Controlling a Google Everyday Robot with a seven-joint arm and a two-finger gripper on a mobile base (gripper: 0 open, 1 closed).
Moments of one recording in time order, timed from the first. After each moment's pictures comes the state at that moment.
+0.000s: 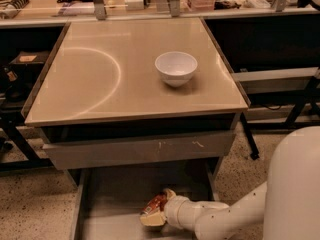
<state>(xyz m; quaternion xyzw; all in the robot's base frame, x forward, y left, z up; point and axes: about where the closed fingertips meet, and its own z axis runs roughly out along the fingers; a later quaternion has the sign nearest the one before) 0.445 0.017 0.430 -0.32 0.83 0.27 0.38</state>
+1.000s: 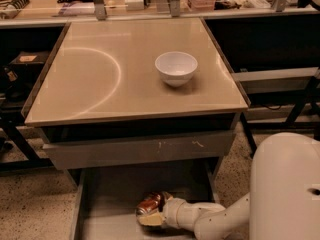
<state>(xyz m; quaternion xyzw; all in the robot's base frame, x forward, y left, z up) 0.460 0.029 0.379 -0.30 0.81 0.32 0.38</state>
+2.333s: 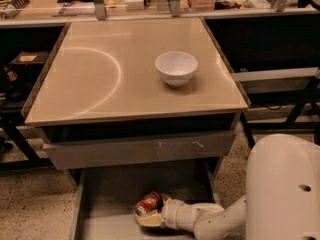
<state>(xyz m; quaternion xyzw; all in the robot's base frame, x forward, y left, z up) 0.458 0.035 0.369 -0.30 0.81 0.34 0.38</state>
